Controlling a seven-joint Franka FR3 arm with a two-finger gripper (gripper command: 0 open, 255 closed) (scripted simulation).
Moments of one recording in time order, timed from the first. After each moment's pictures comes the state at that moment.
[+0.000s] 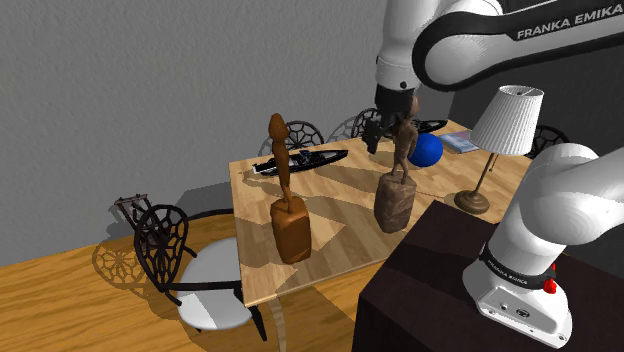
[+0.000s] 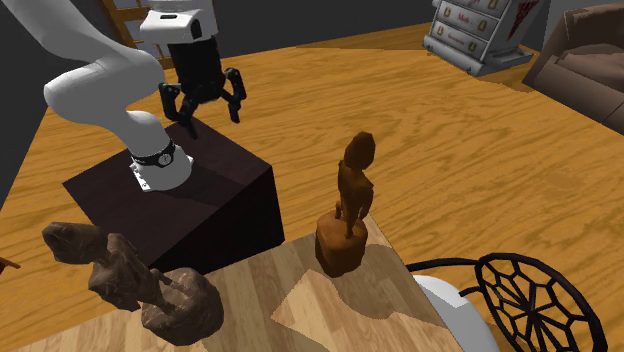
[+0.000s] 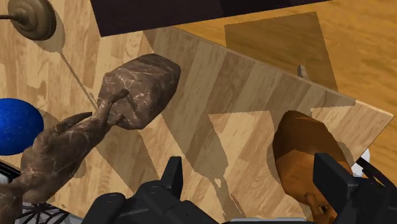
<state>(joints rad) 0.03 -0.79 0.20 -2.64 -0.04 1.97 0.28</state>
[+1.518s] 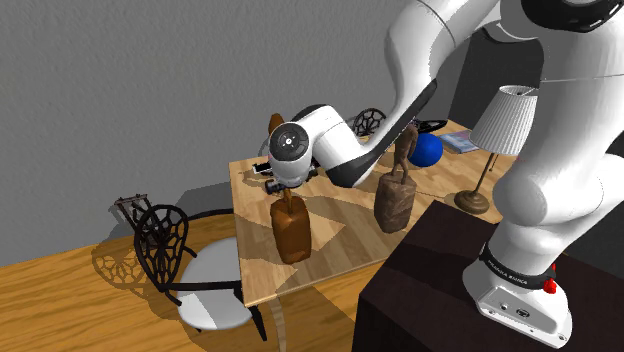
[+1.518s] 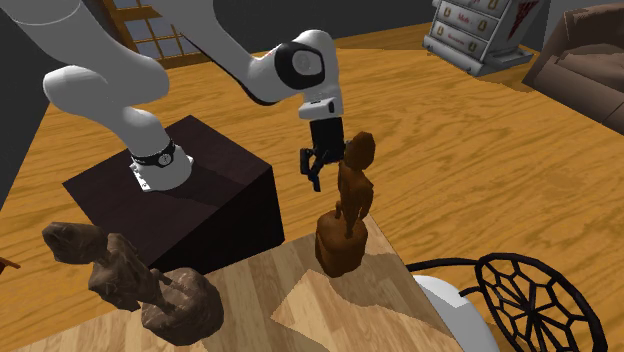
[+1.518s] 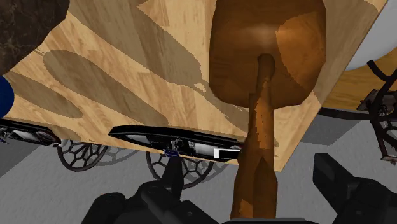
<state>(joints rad) -0.53 0.31 1.09 -2.24 -1.29 2.18 1.83</state>
